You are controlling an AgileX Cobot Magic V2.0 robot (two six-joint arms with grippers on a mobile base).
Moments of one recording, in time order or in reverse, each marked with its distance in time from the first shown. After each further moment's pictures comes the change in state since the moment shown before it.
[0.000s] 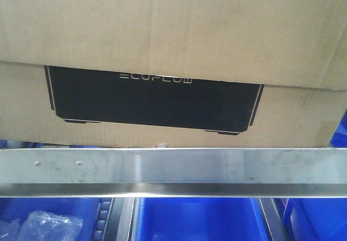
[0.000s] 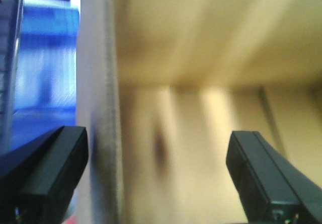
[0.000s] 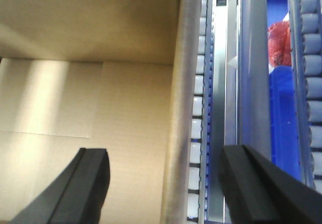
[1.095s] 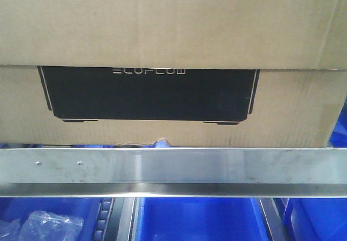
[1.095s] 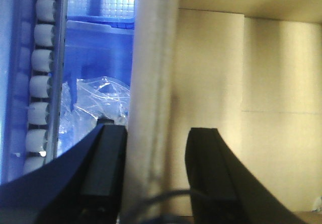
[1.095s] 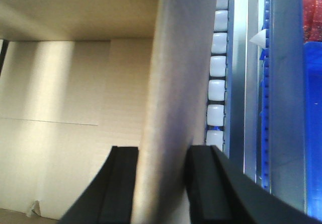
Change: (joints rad) left arm 0.000 0.156 -0.138 0.235 0.264 -0.252; right arm 0.013 0.087 -0.013 0.044 0.017 0.002
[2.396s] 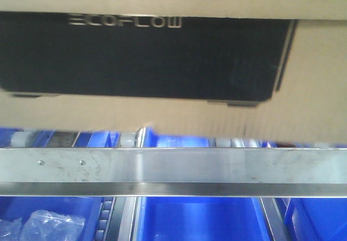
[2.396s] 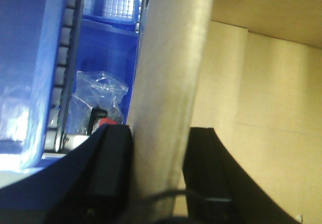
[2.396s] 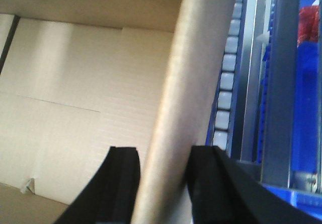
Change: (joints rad) left arm 0.006 -0.303 -0.001 -0.002 0.227 -0.096; right arm 0.000 -0.380 0.028 -0.034 0.295 0.035
